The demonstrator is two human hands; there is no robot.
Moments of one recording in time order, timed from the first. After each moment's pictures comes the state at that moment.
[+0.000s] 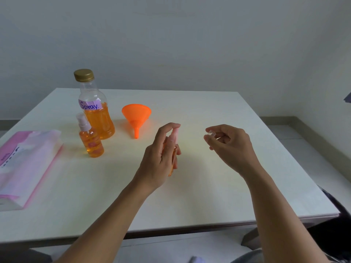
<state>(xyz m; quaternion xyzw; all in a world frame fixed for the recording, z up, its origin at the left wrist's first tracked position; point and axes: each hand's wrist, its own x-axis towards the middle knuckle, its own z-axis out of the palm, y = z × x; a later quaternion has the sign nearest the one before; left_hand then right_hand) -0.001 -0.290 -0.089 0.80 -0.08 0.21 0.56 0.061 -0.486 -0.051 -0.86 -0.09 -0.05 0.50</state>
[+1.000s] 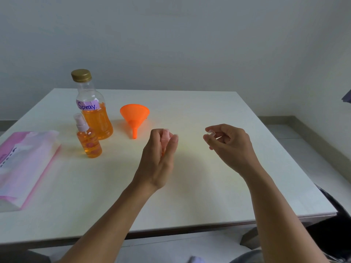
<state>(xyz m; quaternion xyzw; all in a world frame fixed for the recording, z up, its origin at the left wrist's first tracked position) -0.002 -0.293 -0.089 0.80 0.00 0.21 0.57 0.061 -0.490 -0.050 -0.86 -0.11 -0.05 0.50</state>
